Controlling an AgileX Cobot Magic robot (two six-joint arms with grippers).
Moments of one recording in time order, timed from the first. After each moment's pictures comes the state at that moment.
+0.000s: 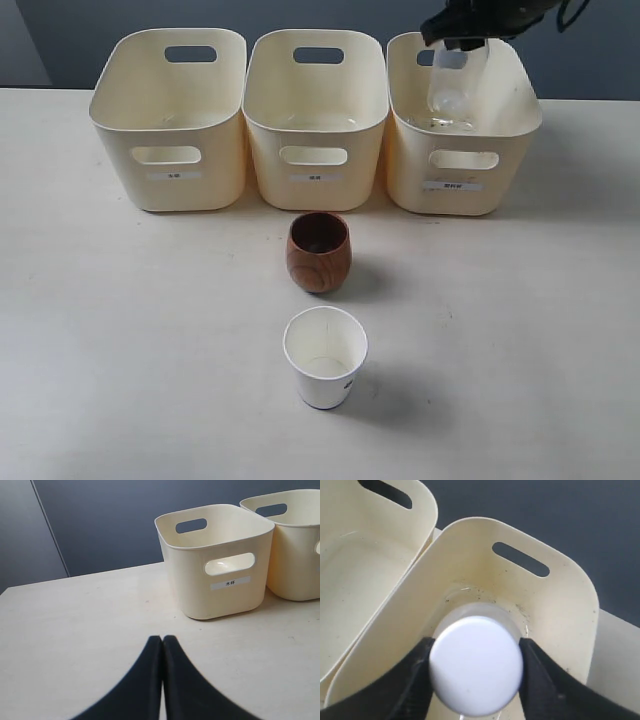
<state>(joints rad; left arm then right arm) -0.07 0.00 0.00 0.01 0.24 0.12 0.24 1.90 -1.60 -0.03 0.57 -0.22</state>
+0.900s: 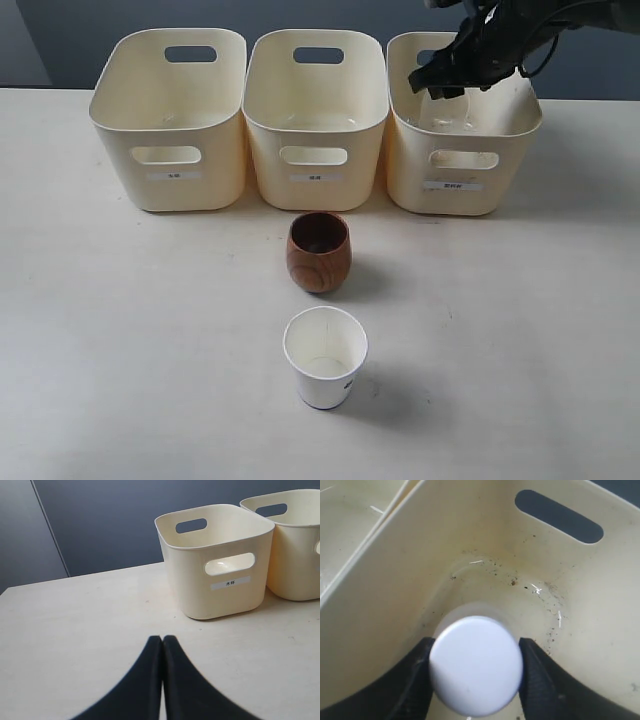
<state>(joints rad) -0.07 0.00 0.00 0.01 0.24 0.12 0.20 2.09 -1.67 0.10 0.56 -0.31</state>
